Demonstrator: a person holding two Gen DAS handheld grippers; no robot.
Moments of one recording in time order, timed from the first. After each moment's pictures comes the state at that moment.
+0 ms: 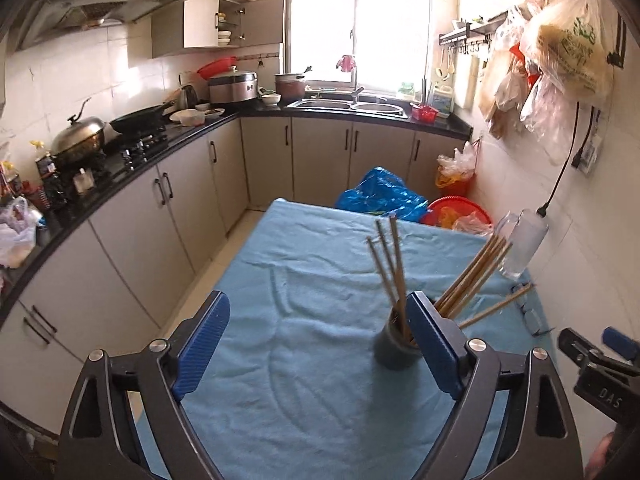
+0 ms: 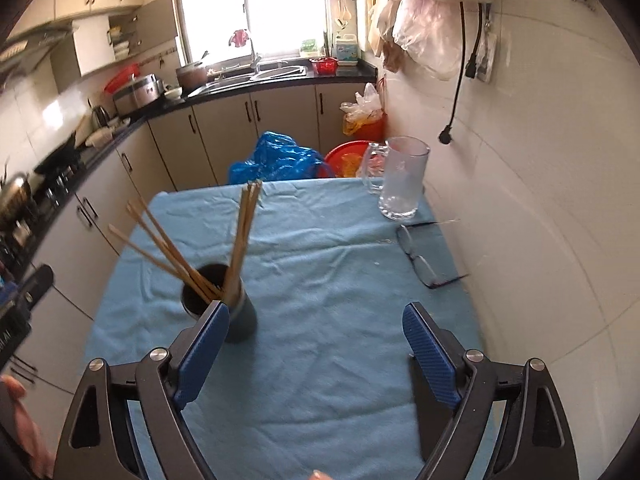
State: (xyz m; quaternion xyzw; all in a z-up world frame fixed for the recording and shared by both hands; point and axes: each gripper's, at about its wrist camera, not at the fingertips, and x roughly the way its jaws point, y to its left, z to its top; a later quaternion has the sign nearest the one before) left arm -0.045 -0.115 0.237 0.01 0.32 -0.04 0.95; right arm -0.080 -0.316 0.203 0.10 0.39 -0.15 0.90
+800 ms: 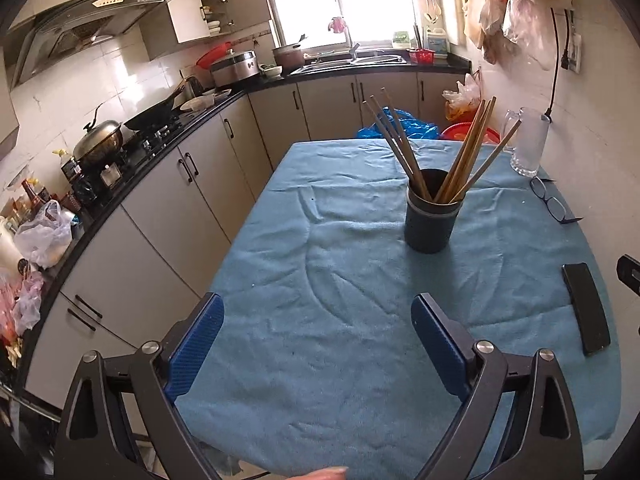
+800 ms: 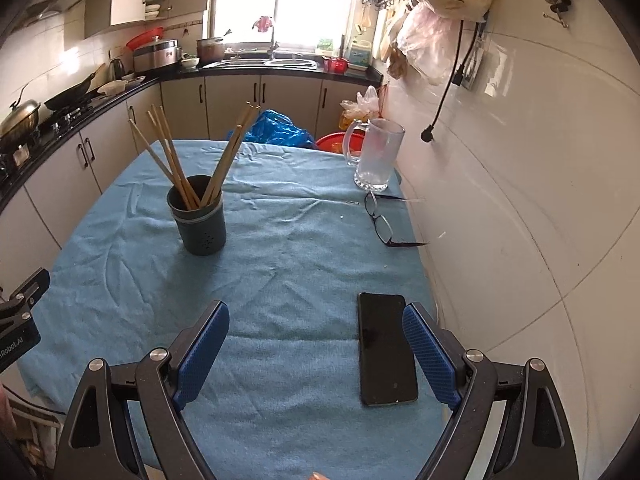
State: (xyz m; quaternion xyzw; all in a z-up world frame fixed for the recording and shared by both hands) left arm -0.144 -0.114 0.180 0.11 0.37 -0.01 0.92; right arm -0.187 -0.299 0.175 0.00 0.40 -0.15 0.91
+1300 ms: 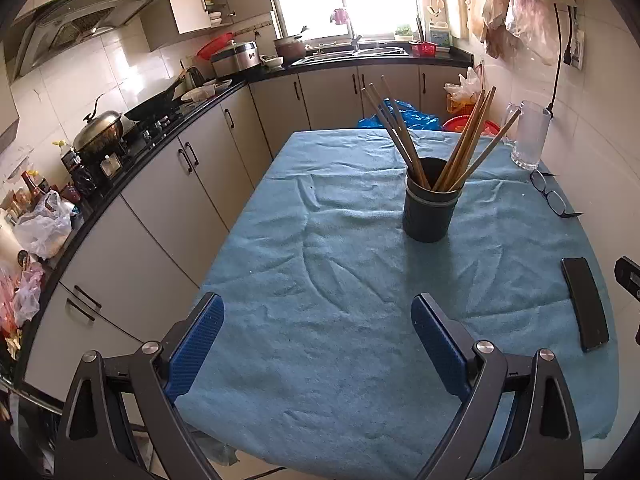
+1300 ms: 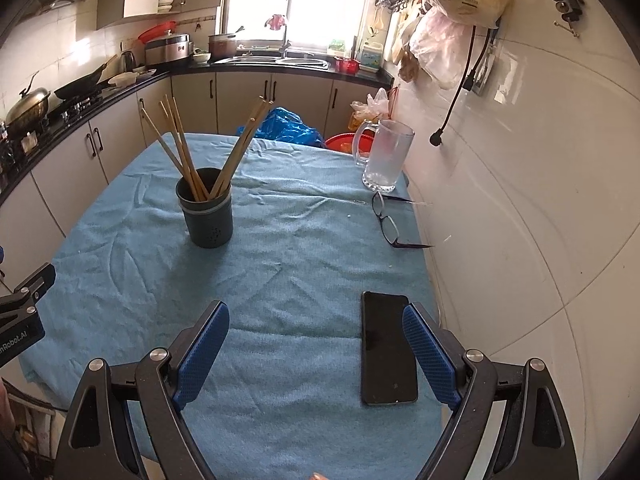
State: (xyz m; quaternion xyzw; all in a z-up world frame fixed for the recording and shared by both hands) left arm -0.148 -0.117 0.174 0.10 0.39 0.00 0.92; right arm -0.189 -0.293 0.173 -0.01 0.40 -0.14 0.91
